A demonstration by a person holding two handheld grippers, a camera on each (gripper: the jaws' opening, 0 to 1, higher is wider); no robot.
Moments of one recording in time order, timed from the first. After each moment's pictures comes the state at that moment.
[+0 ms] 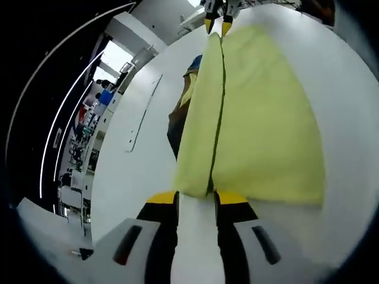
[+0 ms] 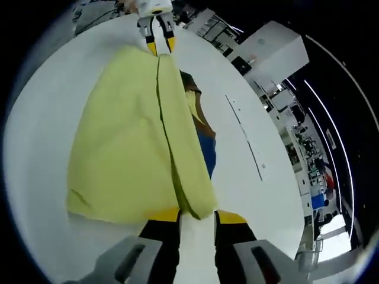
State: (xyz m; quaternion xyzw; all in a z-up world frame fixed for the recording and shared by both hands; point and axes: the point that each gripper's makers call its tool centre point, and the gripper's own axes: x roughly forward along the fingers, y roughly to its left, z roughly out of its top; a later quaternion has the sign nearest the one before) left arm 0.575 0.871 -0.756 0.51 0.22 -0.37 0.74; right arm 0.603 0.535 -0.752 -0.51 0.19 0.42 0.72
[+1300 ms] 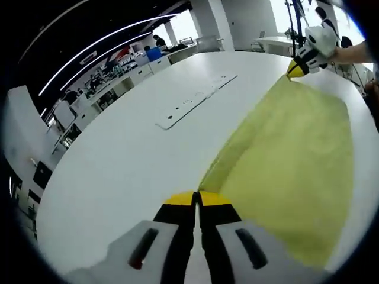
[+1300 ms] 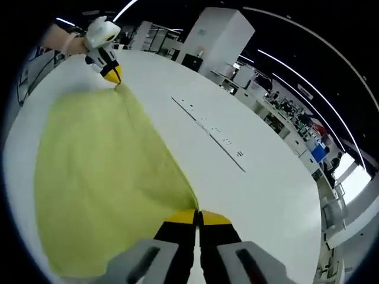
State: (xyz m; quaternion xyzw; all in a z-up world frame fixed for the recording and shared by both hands) left arm 0.649 0.877 -0.740 0.25 0.31 -0.26 0.88; right arm 0.672 0.543 -0.740 -0.34 0.25 0.34 0.84
